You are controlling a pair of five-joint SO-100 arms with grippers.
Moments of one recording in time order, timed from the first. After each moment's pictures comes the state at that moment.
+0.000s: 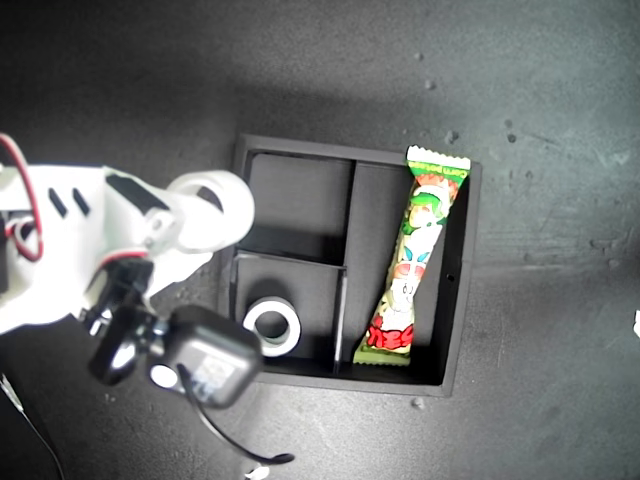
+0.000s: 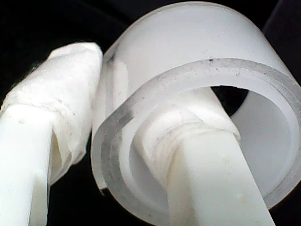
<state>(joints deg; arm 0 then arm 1) 0.5 104.9 96.1 66.3 -63.7 -20.7 107.1 68.3 96.4 81.5</state>
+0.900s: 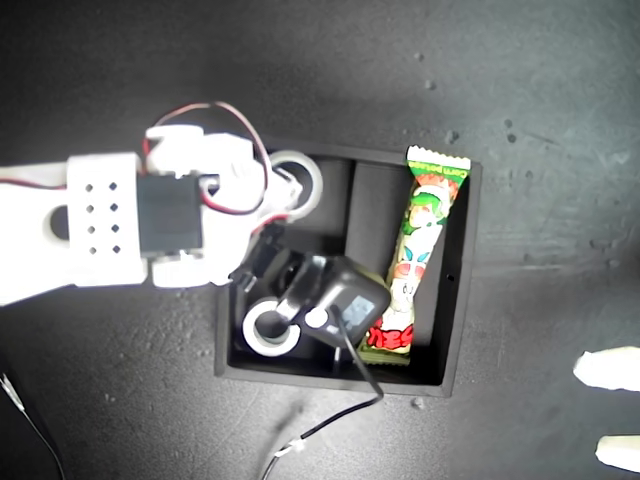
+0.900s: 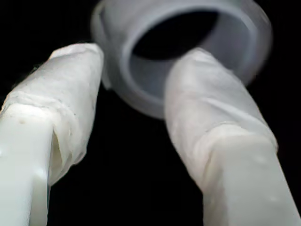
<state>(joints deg) -2.9 70.6 69.9 71.4 -61.4 -22.4 107.1 70.4 74.9 81.5</state>
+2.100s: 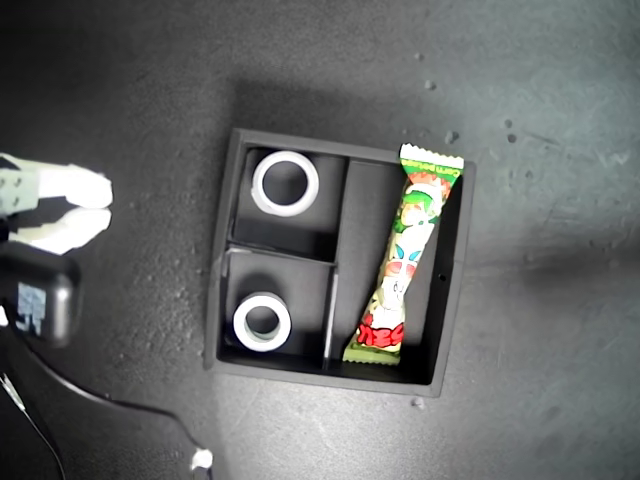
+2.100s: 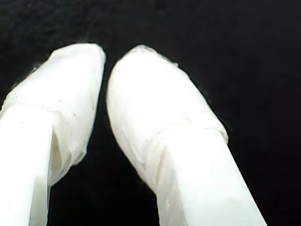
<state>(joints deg) -5.5 165.9 145.9 66.4 -74.4 -2.8 160.4 118.0 85.0 83.1</state>
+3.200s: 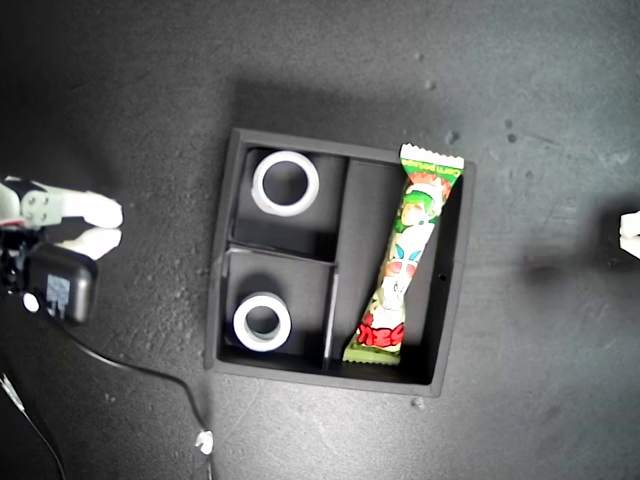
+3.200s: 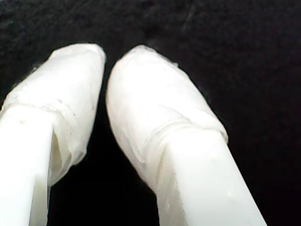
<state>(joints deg) 0.1 191.2 176.5 69.9 -77.9 -4.8 191.4 178.3 70.8 83.1</state>
